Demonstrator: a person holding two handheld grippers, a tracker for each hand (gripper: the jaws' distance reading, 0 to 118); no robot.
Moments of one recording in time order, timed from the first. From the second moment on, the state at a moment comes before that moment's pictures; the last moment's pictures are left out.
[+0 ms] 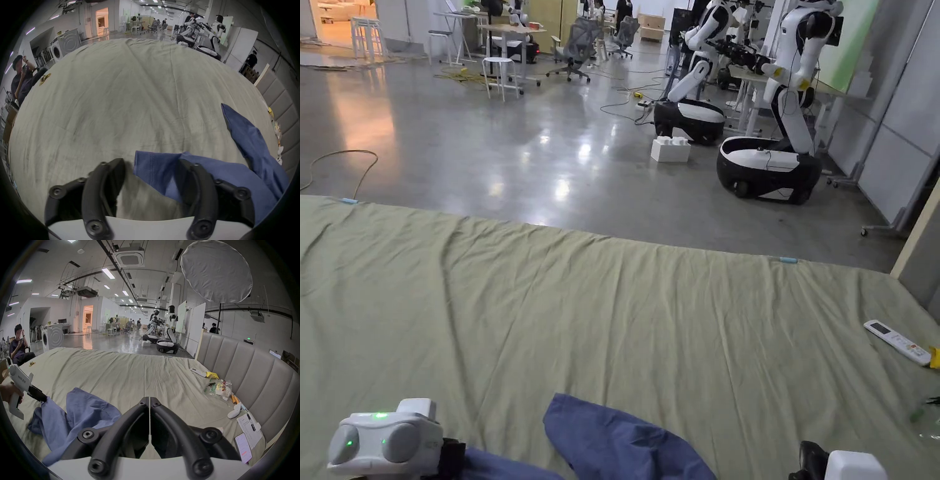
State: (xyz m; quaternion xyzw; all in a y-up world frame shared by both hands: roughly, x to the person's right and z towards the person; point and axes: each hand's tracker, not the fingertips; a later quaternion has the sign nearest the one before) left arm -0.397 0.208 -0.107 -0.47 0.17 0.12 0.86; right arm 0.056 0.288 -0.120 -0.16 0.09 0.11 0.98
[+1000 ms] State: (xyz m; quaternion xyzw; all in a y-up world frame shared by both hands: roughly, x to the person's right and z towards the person) left arm -0.386 0.255 -0.045 -0.36 0.12 0.11 0.92; right arm -0.017 0.164 -0.254 -0.48 0.20 0.14 0.84
